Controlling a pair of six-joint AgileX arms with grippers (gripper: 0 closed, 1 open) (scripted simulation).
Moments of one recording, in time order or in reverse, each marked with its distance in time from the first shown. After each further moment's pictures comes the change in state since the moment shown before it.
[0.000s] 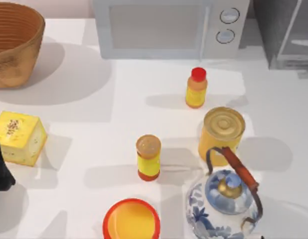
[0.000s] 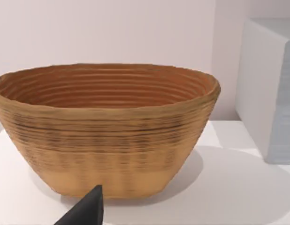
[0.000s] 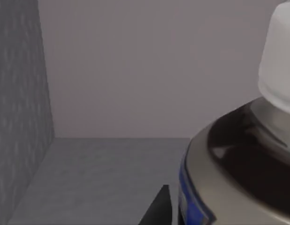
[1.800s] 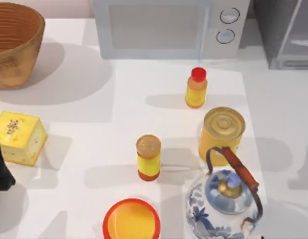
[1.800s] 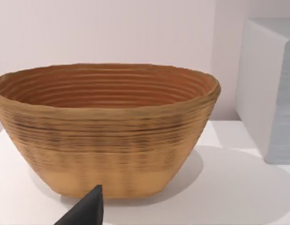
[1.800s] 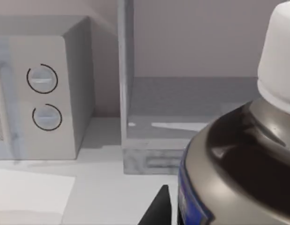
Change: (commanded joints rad) left arm 0.000 0.000 0.000 0.000 0.000 0.000; right arm 0.262 -1.990 -0.926 -1.061 0.241 -0.013
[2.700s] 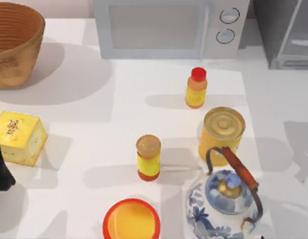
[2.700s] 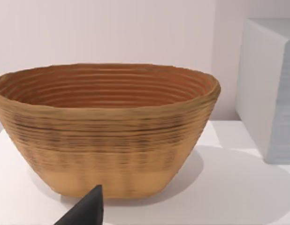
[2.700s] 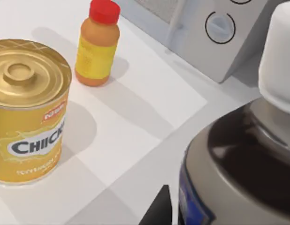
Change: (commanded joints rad) left arm 0.000 0.000 0.000 0.000 0.000 0.000; right arm -0.297 0.923 0.445 -0.076 -0.788 -0.700
